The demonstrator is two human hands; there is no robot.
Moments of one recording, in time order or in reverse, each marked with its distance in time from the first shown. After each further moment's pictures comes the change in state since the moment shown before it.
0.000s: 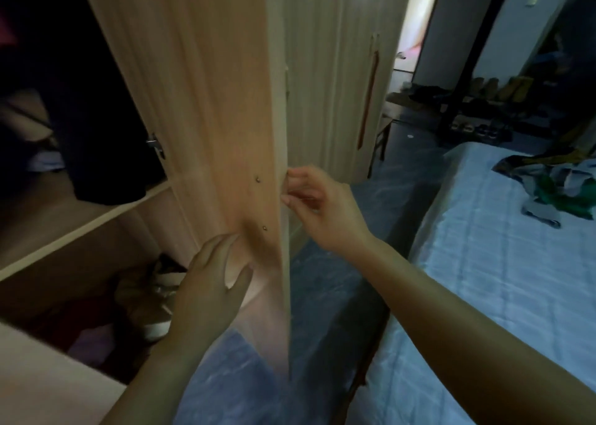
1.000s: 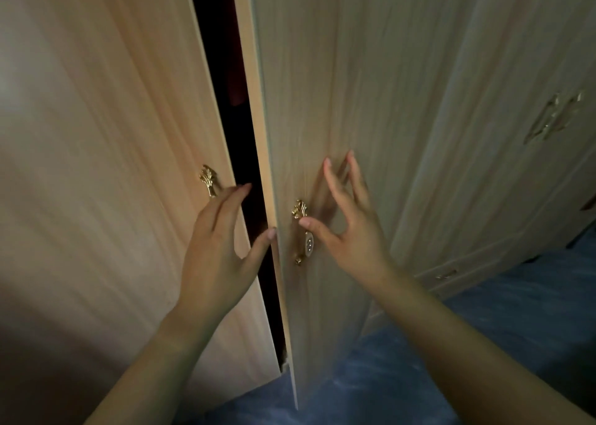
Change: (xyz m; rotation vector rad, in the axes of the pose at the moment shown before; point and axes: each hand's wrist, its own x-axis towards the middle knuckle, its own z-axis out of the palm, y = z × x) left_hand -0.043 -0.198 -0.266 0.312 0.539 -0.121; right_hand 0.055 -0.115 0.339 0.108 -0.234 -0.303
